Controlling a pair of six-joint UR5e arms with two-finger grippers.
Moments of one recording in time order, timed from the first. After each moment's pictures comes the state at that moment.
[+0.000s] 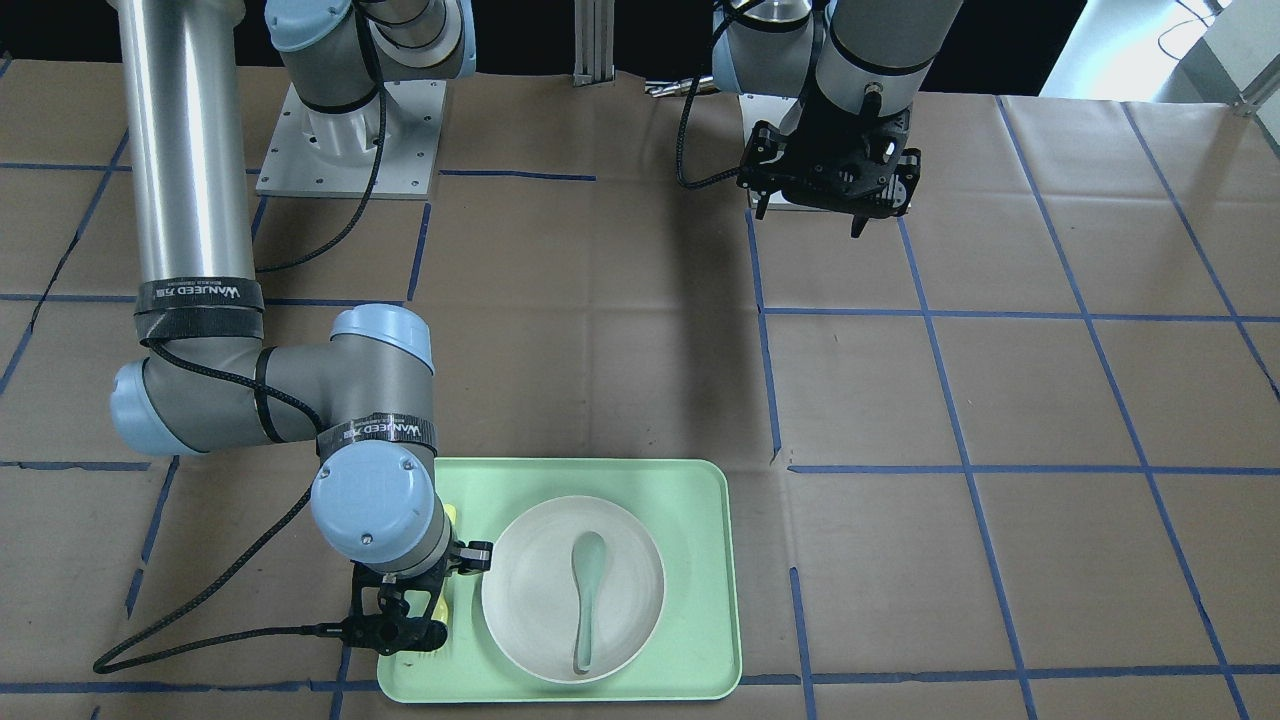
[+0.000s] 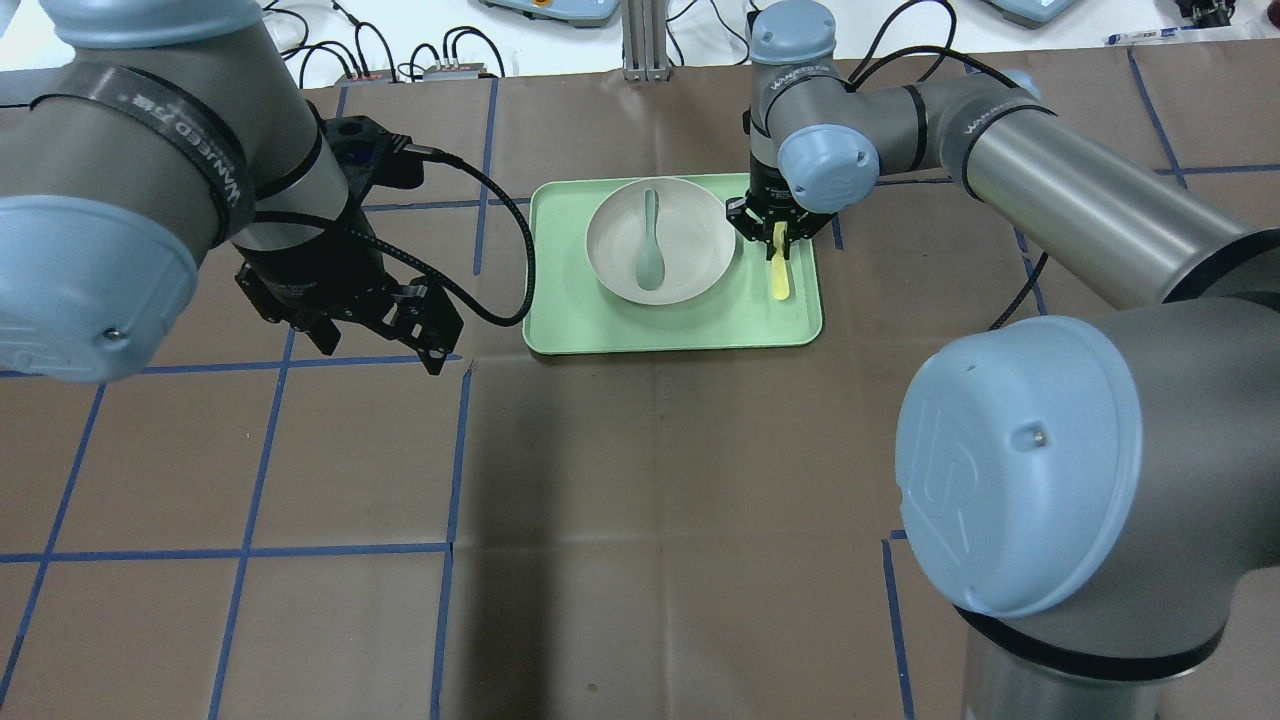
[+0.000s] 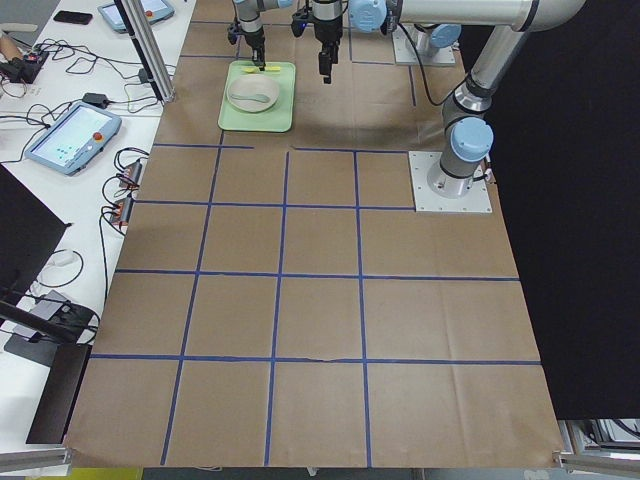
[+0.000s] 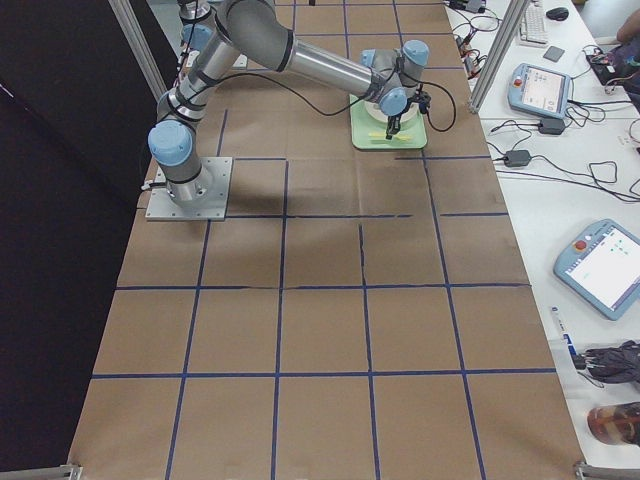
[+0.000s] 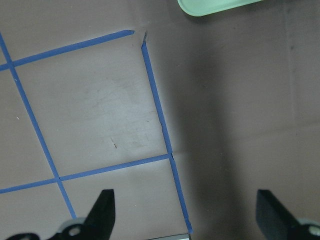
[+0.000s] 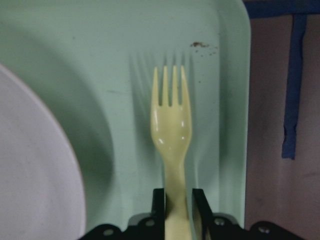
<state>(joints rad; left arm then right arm) -1.66 -1.49 -1.72 -1.61 1.60 0.14 1.71 -0.86 1.34 -1.96 -1.62 0.20</state>
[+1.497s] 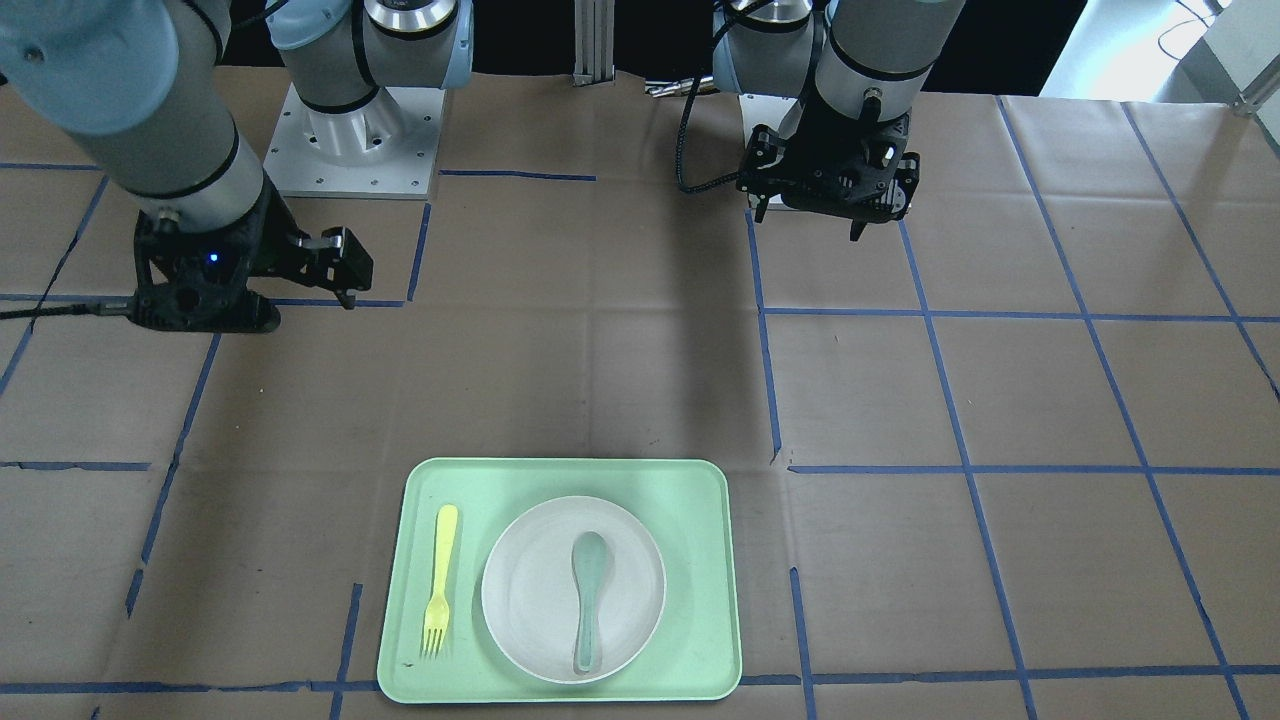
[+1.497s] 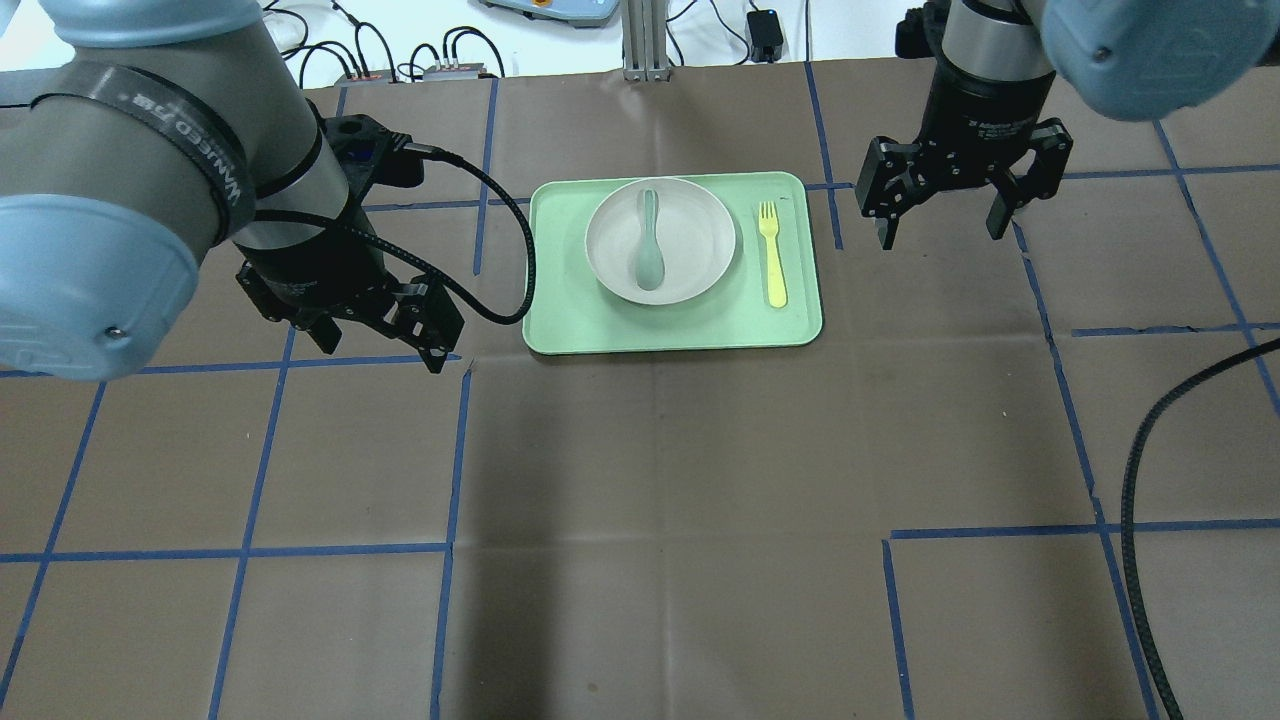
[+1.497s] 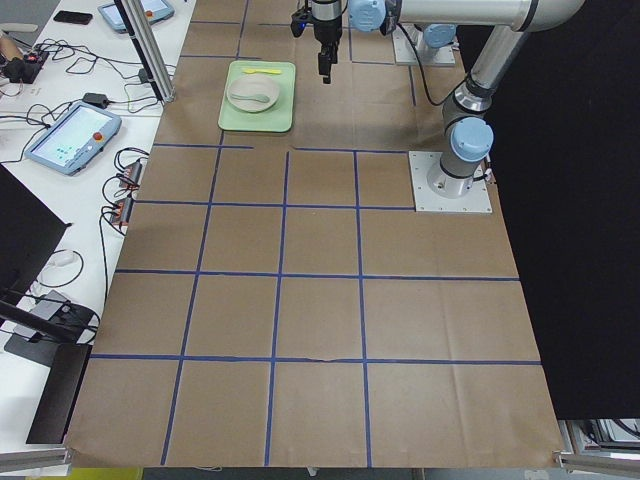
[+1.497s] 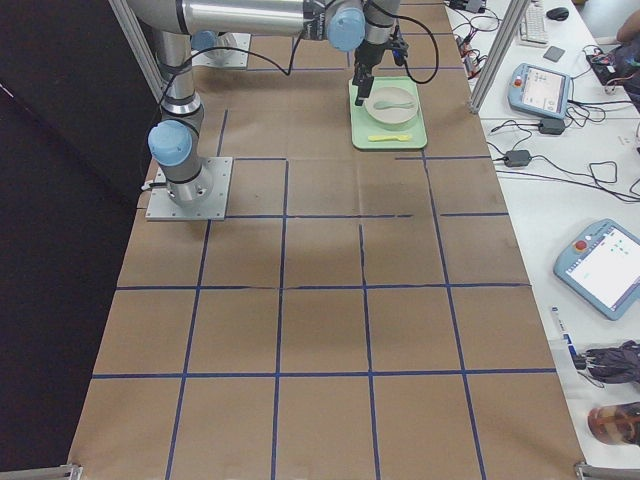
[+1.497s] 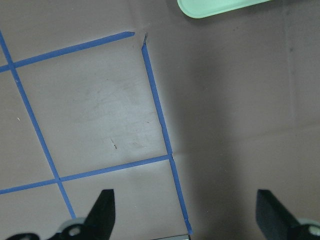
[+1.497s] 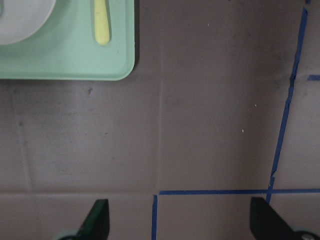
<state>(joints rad) -1.66 -1.49 -1.72 -1.61 1.59 0.14 1.58 -1.47 1.53 -1.47 -1.62 -0.02</state>
